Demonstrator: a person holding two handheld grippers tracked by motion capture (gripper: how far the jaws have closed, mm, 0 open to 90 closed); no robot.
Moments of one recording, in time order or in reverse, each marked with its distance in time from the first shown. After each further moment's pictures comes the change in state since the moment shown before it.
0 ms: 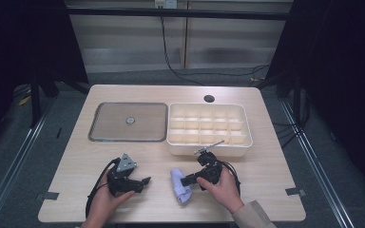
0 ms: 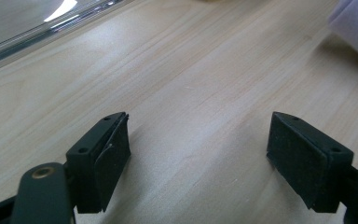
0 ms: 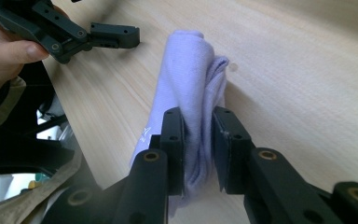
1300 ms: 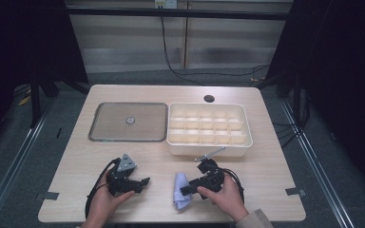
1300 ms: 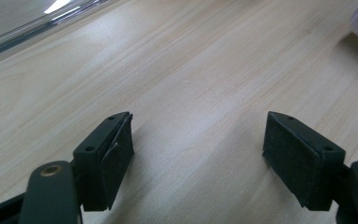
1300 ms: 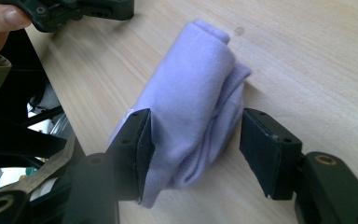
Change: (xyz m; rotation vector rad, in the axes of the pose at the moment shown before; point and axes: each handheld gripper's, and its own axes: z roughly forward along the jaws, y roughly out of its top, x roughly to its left) left arm -0.001 0.003 -0.003 0.036 0.008 0.010; right arm 0.004 -0.020 0.005 0.012 -0.023 -0.013
